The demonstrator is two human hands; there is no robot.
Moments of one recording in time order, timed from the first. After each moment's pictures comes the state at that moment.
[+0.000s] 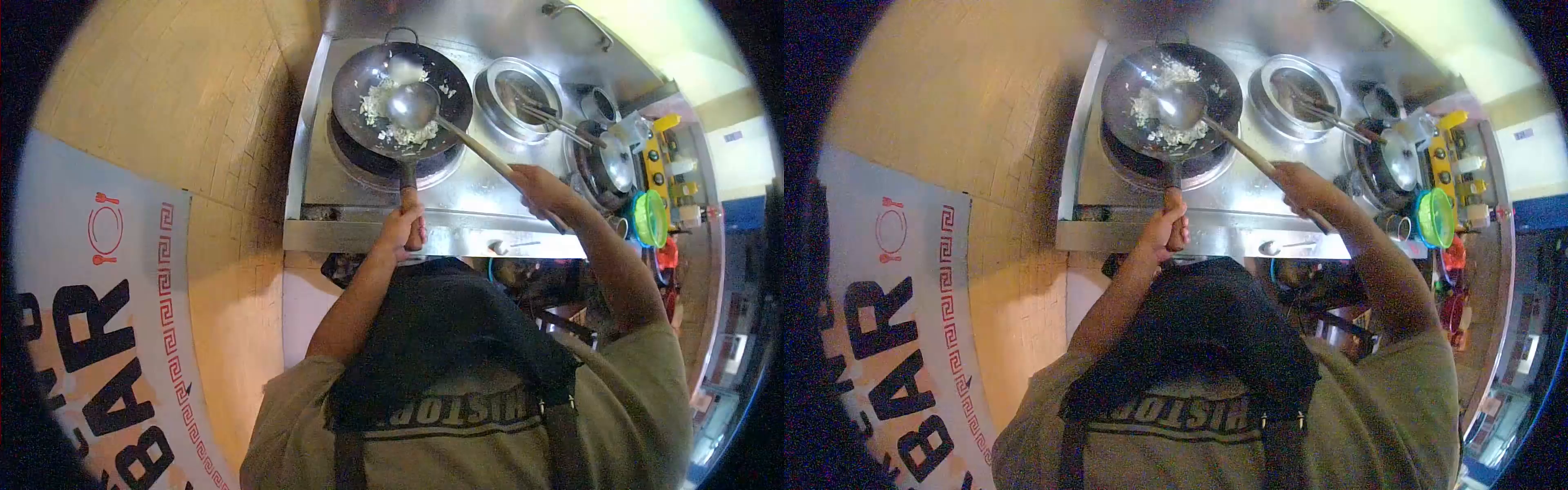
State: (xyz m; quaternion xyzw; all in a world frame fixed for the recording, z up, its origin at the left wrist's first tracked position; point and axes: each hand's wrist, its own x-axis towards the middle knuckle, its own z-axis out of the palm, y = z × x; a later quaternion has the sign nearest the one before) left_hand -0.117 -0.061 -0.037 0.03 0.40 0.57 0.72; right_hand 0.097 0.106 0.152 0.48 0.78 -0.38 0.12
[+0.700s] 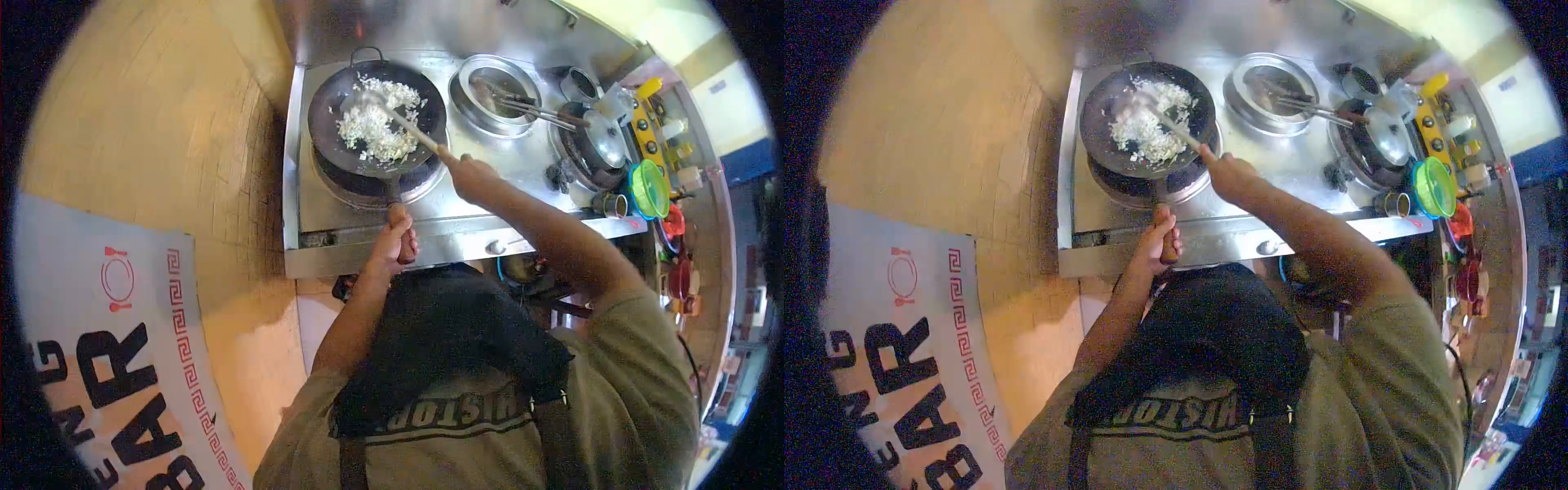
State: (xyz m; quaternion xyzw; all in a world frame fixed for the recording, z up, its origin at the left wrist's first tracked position) left_hand -0.117 -0.058 -0.033 0.04 0.40 0.55 0.74; right_hand 0.035 0.098 0.102 0.43 0.89 -0.07 0.12
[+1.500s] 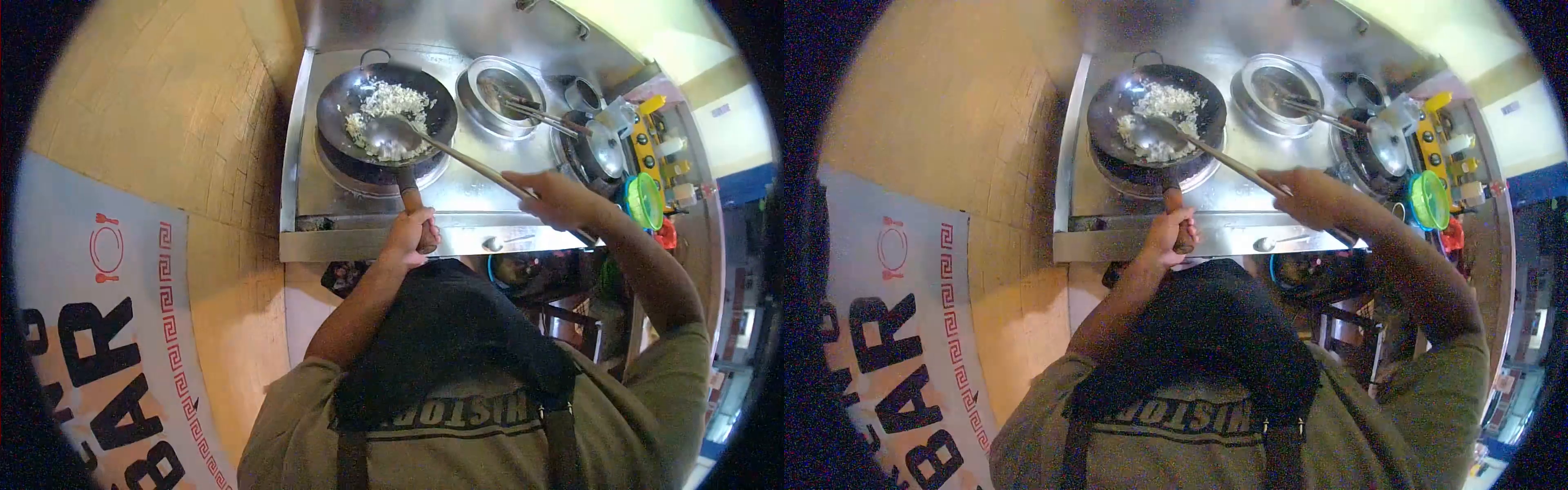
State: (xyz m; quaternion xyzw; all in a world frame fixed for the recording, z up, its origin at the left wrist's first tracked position) left_hand -0.090 -0.056 0.018 0.01 0.35 0.57 0.74; right_hand 0.089 0.040 0.279 0.43 0.83 -0.27 0.22
